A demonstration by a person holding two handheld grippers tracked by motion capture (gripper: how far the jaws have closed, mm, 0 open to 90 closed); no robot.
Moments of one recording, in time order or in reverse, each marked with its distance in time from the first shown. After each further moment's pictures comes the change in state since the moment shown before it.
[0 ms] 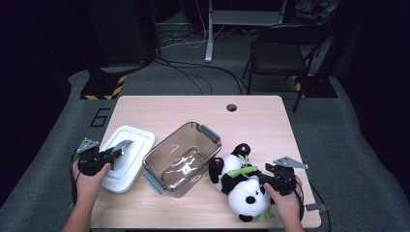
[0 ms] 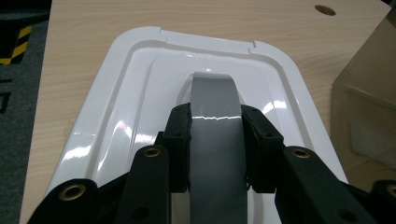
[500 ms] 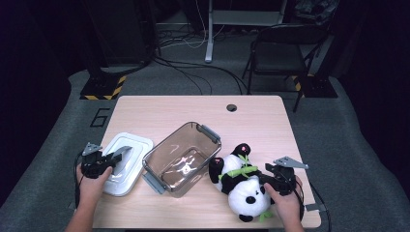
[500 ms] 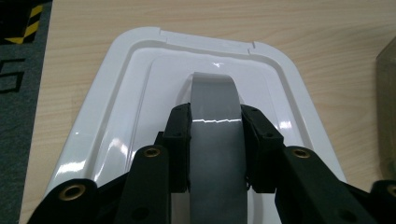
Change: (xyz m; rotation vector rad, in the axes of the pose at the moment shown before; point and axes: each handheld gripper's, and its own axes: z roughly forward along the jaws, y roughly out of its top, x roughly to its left) left arm 0.011 -0.020 0.018 0.063 0.053 -0.004; right arm 0.000 0.000 0.000 0.000 0.002 -0.001
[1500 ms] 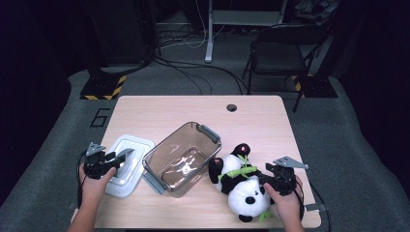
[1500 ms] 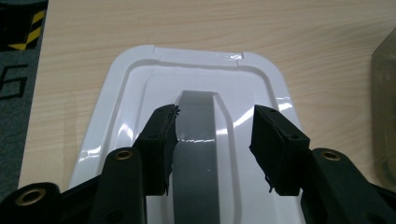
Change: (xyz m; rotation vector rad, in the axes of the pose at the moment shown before) left arm -0.014 0.007 -0.004 -0.003 -0.003 0.044; right arm 0.001 0.001 -0.002 -0.002 -0.005 -0.007
